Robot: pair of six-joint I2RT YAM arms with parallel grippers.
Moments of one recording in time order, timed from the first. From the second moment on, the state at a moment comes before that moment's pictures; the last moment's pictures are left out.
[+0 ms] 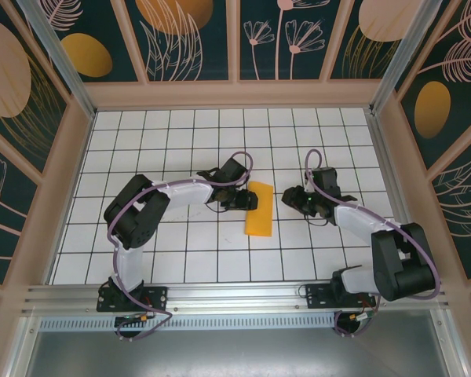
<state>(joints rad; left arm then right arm) -0.76 1.97 1.21 -0.30 0.29 -0.65 0.27 1.34 0.56 -0.11 -0.39 0.66</state>
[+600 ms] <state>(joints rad) -0.76 1.98 1.22 -0.31 0.29 -0.64 0.31 1.39 0.56 -0.08 -0.41 0.70</state>
